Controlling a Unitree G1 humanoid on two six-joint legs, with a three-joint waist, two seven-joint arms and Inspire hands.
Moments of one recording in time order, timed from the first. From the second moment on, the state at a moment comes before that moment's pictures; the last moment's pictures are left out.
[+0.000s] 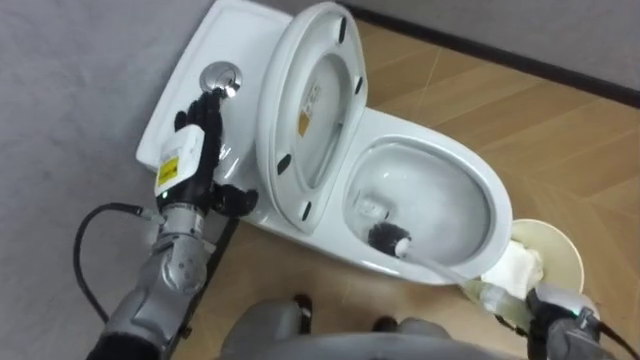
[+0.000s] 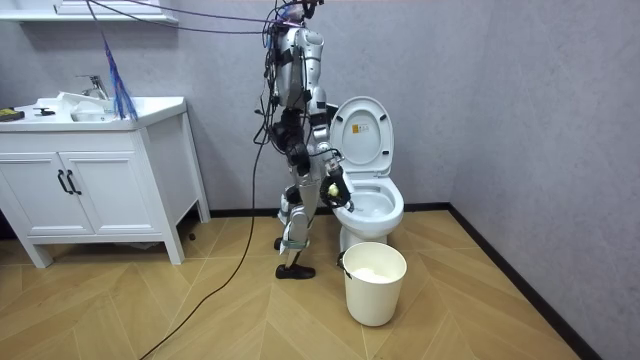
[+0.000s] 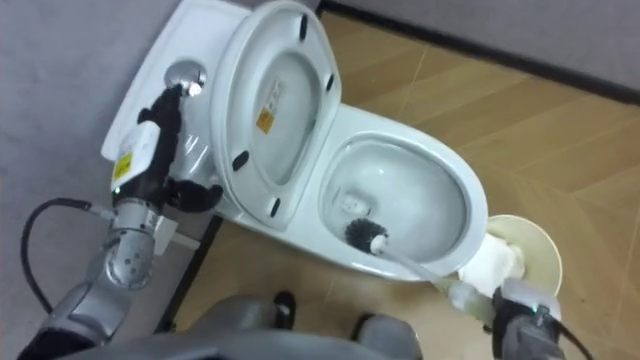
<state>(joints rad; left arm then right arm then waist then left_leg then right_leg) 0.06 0.31 -0.27 0.36 0.56 -0.13 0.38 -0.07 -0.43 0.33 1.31 -0.81 0.02 -0.31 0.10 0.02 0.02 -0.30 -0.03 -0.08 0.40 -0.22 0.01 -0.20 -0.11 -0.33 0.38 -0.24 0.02</state>
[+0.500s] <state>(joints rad) -0.10 0.36 -0.40 0.38 0.56 -0.18 0.51 -0.33 -0.63 0.48 1.20 -0.99 0.06 -0.51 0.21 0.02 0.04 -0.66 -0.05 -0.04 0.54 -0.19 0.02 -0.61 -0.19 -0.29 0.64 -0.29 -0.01</state>
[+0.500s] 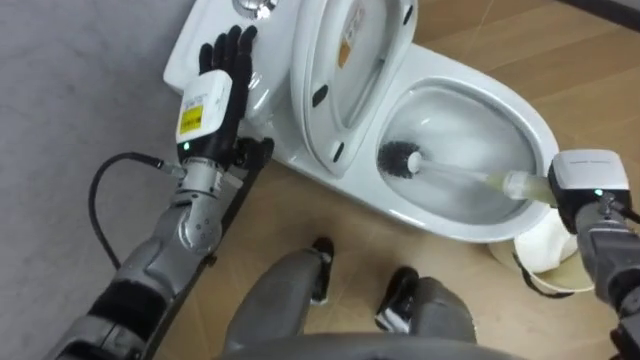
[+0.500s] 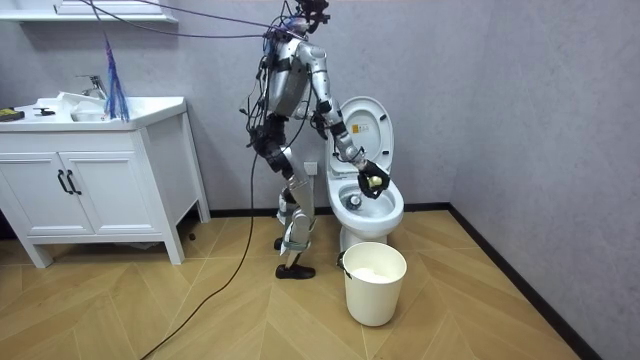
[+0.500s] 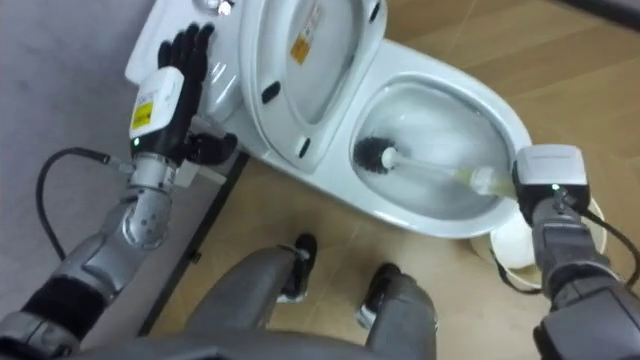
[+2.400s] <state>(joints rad) -0.07 0.45 -0.43 0.21 0.48 -0.03 0.63 -0.52 -0.69 0.48 1.26 -0.63 0.15 -0.59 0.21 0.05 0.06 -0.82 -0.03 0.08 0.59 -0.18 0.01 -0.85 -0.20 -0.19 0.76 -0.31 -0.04</state>
